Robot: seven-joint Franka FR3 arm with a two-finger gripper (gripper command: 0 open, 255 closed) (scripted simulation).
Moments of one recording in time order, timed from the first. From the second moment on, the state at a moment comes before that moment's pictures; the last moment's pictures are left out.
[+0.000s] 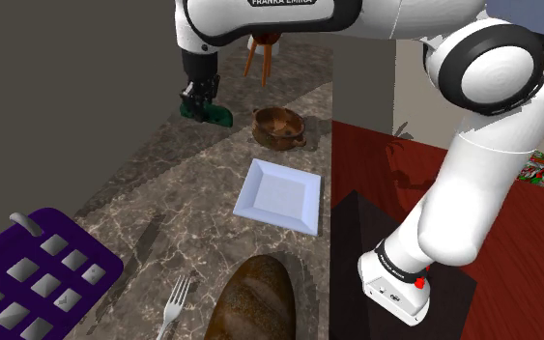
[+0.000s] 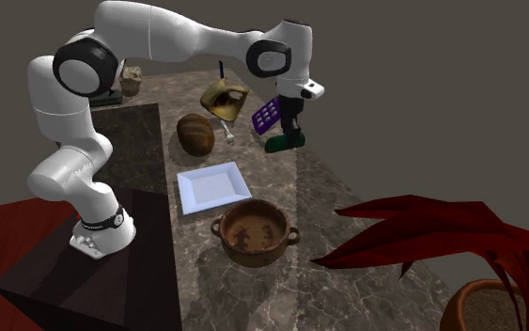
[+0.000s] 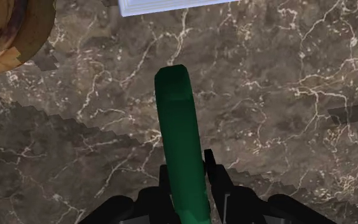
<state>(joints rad) 0.15 0.27 0.31 -1.55 -0.08 1.80 0.02</state>
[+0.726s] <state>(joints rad) -0.01 0.07 0.22 -1.81 -0.02 1.87 -0.24</state>
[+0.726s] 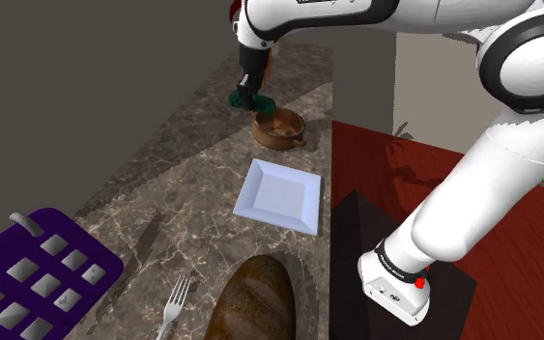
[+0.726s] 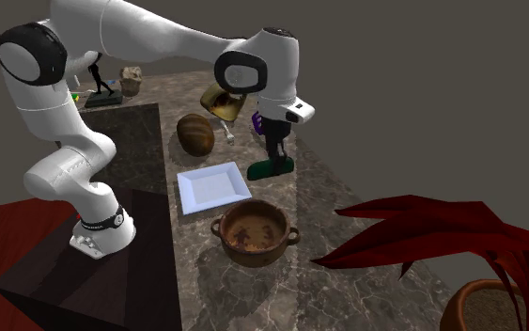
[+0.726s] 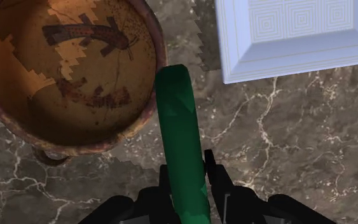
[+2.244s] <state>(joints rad) -0.13 0.02 0.11 -2.04 -0.01 2.05 -0.47</state>
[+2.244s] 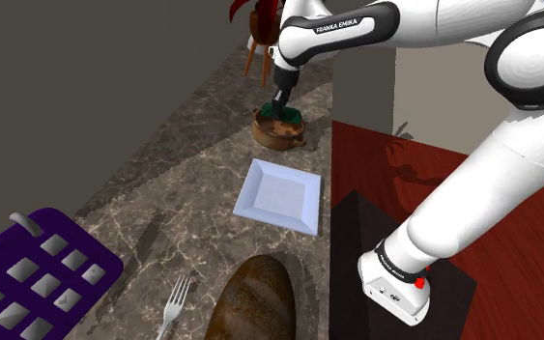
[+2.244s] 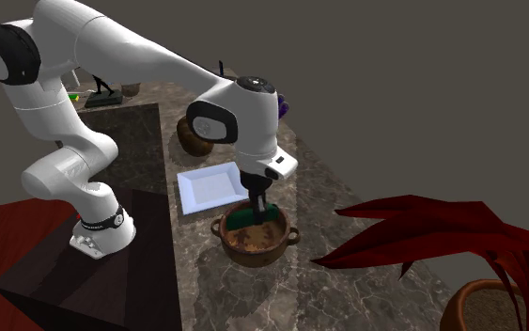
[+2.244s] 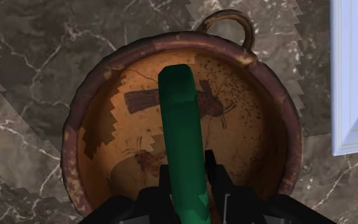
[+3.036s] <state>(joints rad) -0.13 0.02 0.11 -2.04 -0.01 2.06 -0.47</state>
